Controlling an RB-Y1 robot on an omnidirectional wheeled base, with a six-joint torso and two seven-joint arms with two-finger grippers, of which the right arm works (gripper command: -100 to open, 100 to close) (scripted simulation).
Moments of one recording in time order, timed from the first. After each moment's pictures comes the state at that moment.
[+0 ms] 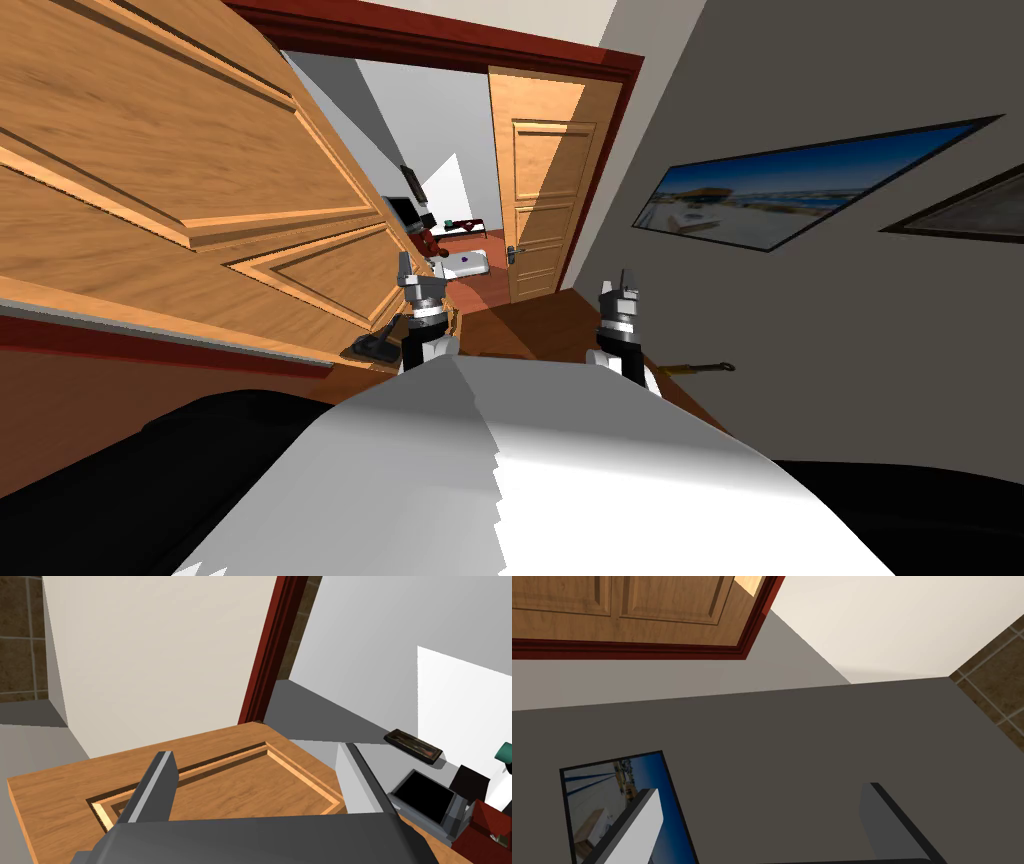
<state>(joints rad) 0.50 0.03 -0.06 -2.22 0.03 -0.42 0.06</state>
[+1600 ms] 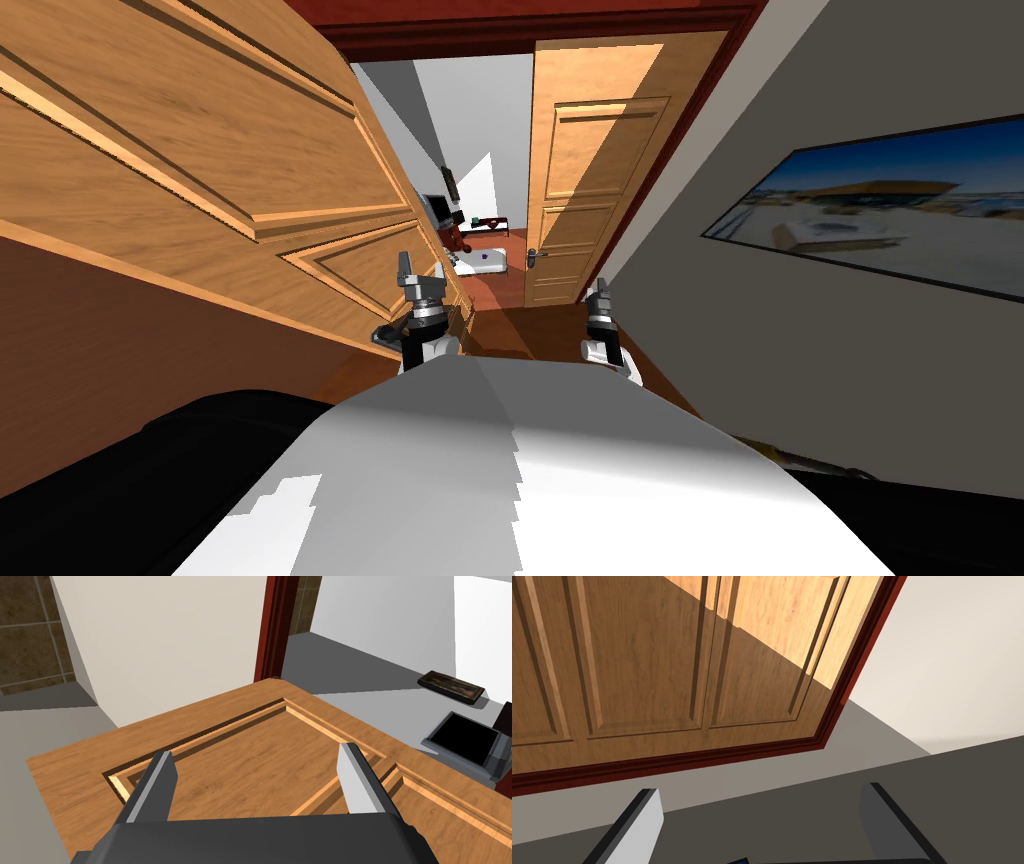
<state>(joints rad) 0.27 -0.09 -0.12 -1.80 -0.03 -0.45 0.02</state>
